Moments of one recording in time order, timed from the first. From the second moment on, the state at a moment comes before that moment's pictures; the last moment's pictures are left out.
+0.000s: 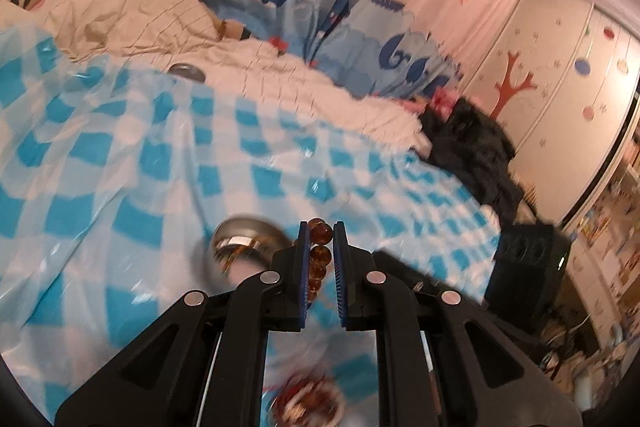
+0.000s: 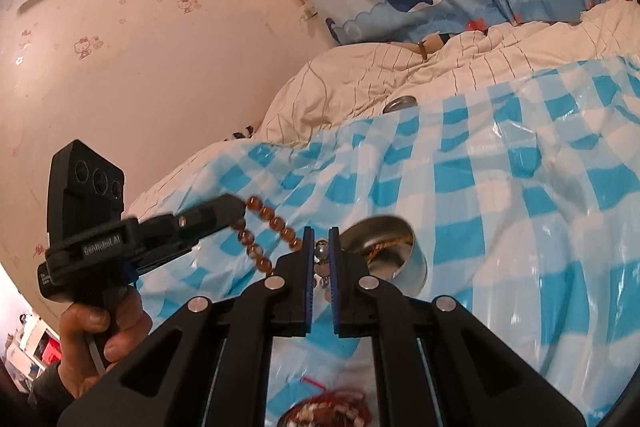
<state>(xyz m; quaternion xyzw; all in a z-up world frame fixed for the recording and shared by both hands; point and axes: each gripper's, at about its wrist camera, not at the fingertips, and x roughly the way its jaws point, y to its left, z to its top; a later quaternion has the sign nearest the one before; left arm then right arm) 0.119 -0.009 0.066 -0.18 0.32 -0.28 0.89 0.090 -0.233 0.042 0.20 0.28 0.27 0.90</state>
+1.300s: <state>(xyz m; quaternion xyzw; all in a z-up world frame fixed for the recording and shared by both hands) 0.044 -0.048 -0.022 -0.06 0.46 -0.27 0.85 0.004 -0.260 -0.024 0.19 0.41 0.11 0.89</state>
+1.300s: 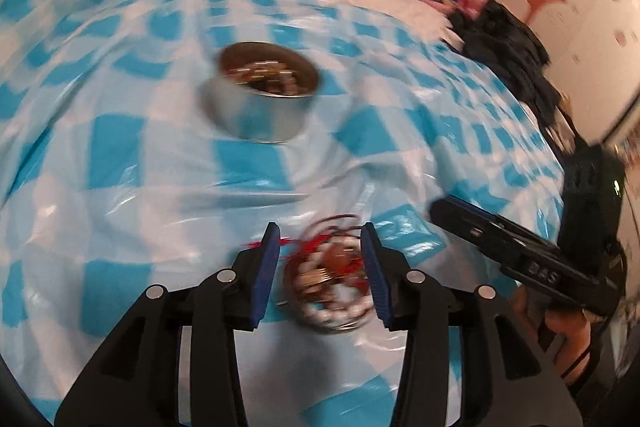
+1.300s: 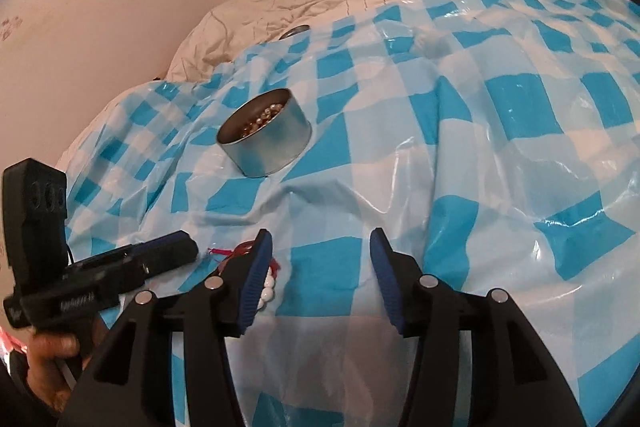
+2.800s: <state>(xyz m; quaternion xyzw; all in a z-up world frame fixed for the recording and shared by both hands) 0.066 0.033 0.016 -0.18 0.39 -0.21 0.88 0.033 -0.121 -0.047 -0.07 0.44 0.24 0.86</state>
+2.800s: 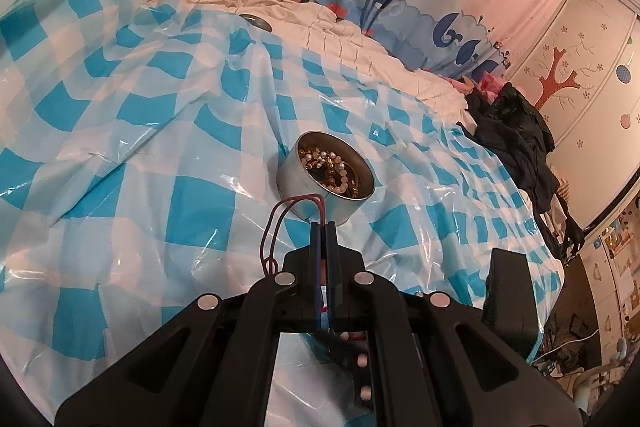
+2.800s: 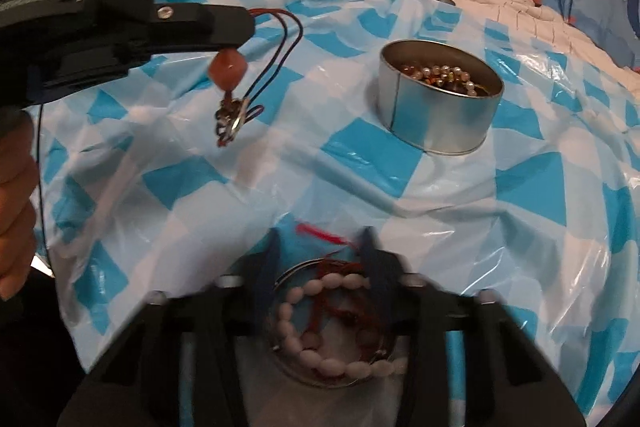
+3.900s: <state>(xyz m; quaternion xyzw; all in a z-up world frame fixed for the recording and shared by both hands) 0.066 0.023 0.011 -0.18 0.40 -0.21 0.87 0.045 -0.131 -0.045 -0.01 0.45 0.26 0.86</state>
